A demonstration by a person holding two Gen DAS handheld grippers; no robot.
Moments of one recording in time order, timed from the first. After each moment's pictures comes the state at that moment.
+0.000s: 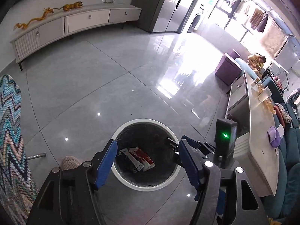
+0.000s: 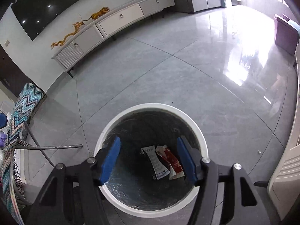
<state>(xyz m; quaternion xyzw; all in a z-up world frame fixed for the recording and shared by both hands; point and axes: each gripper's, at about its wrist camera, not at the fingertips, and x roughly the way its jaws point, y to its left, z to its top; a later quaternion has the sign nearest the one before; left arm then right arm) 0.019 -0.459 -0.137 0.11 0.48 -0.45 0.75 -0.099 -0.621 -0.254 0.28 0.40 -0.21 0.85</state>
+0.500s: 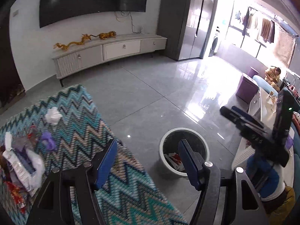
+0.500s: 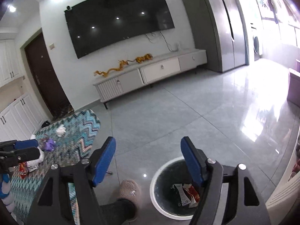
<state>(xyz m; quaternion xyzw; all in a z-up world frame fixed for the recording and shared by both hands) 0.000 -0.274 -0.042 0.11 0.38 -0.35 0.85 -0.128 -0.487 -0.049 0.16 0.22 -0.13 0.95</state>
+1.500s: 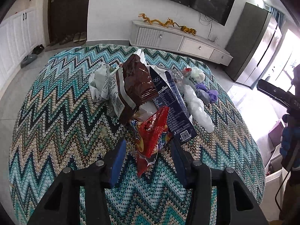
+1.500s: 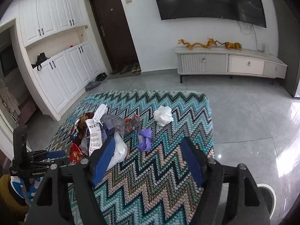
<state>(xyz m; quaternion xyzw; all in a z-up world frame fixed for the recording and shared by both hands) 0.098 0.037 -0.142 -0.03 0.45 -0.18 0.87 0.090 -0.254 -0.061 0.07 0.36 0.14 0.92</state>
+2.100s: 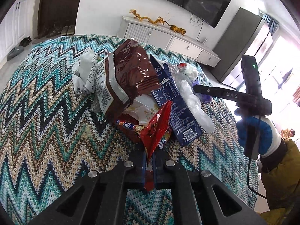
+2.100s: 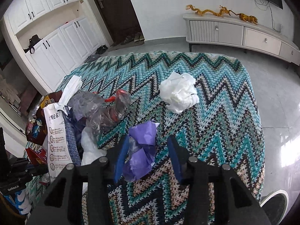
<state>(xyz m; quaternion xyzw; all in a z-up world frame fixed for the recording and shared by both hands) 0.106 0.030 -0.169 -0.07 0.45 -0.23 0.86 0.176 -0.224 -0.154 0.07 0.45 0.16 0.87</state>
